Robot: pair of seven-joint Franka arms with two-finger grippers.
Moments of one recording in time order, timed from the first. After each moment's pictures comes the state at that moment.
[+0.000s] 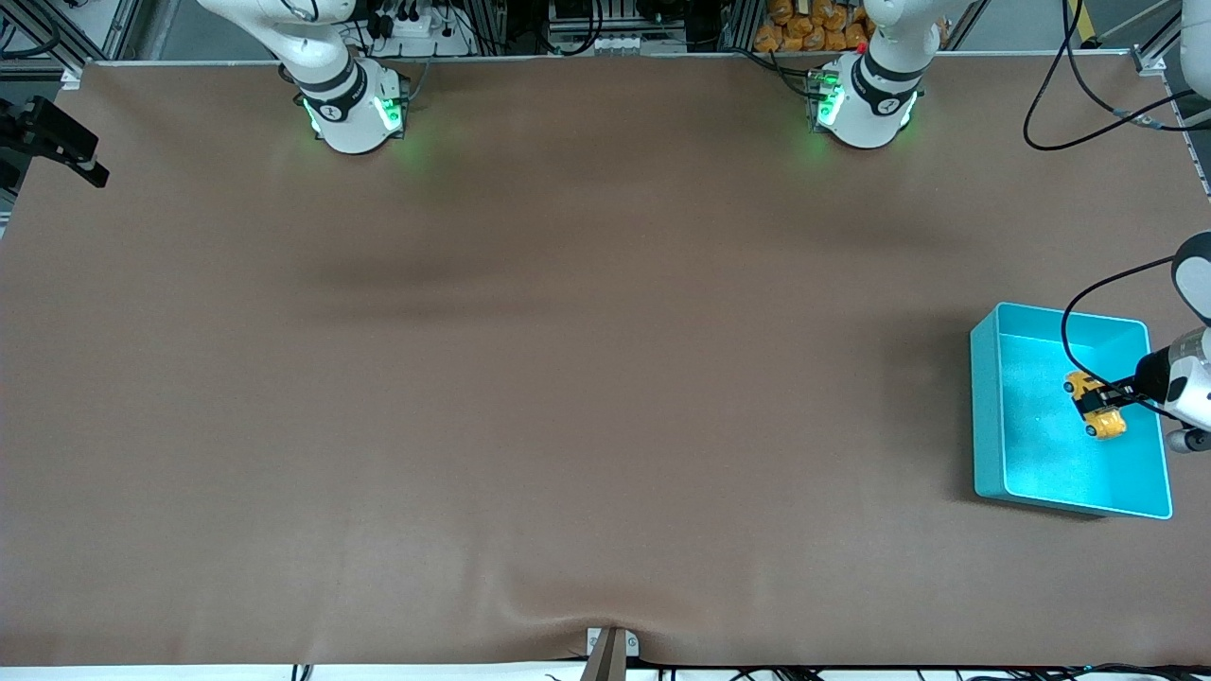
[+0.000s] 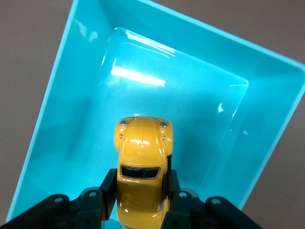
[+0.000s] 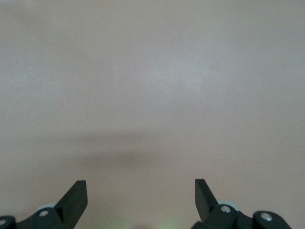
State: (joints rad) left arm 0.41 0.50 -0.13 -1.68 0.10 2.19 0.08; right arm -0.11 -0.21 0.02 -1.68 0.00 1.51 -0.08
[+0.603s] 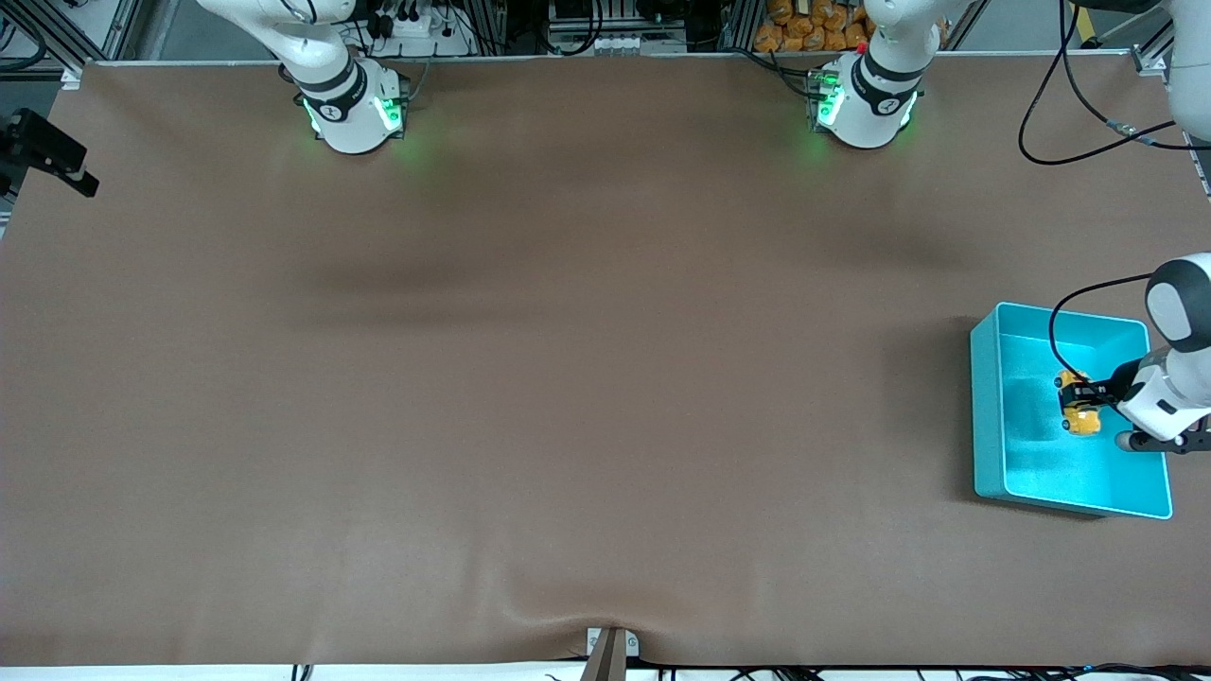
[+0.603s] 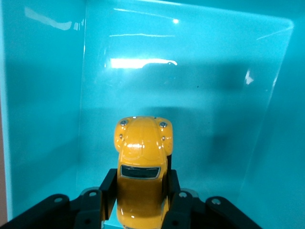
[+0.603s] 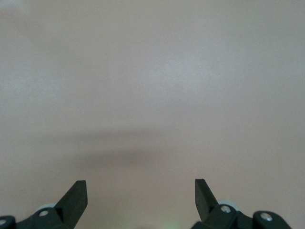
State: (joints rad) left arm 0.42 0.60 -0.13 -1.67 0.22 2.20 0.19; right arm -0.08 -0.16 -0.02 -1.64 0.00 1.51 -0.06
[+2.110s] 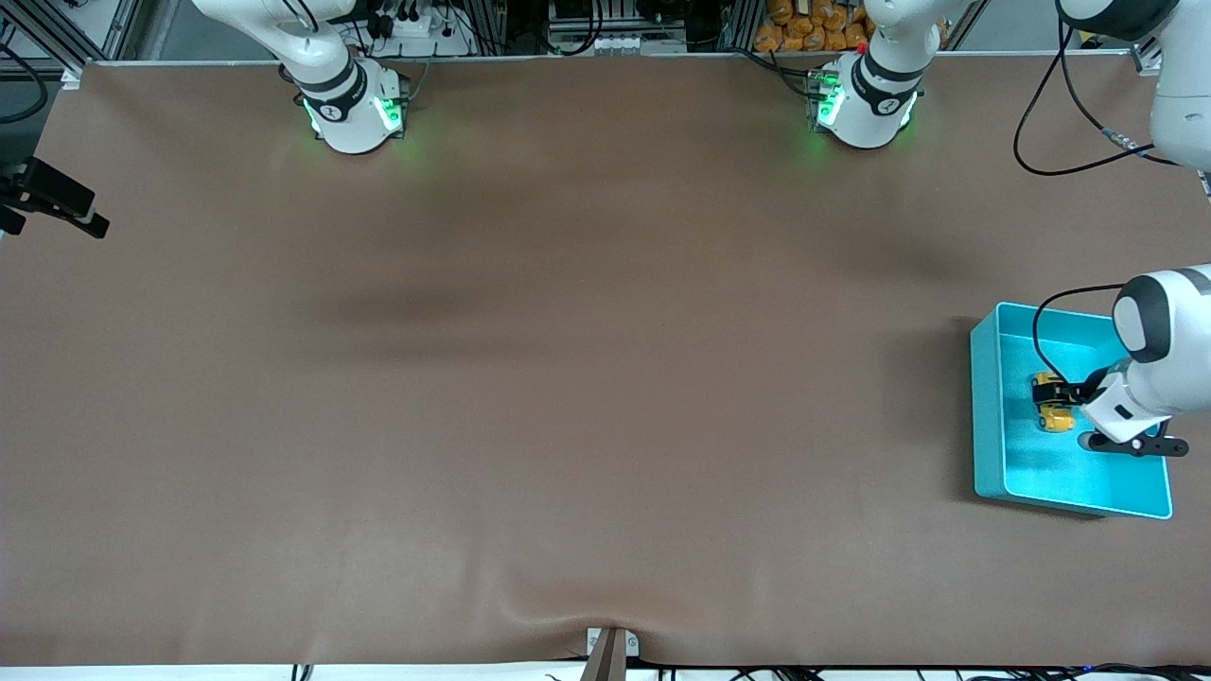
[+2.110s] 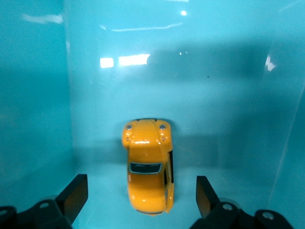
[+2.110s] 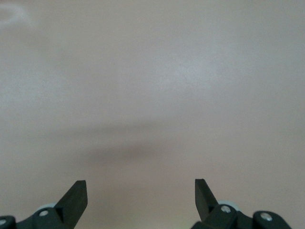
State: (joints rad) left arm 0.42 0.63 -0.14 -1.67 0.32 2.24 0.20; right arm 0.04 -0.05 -0.12 -1.53 0.04 1.49 0.00
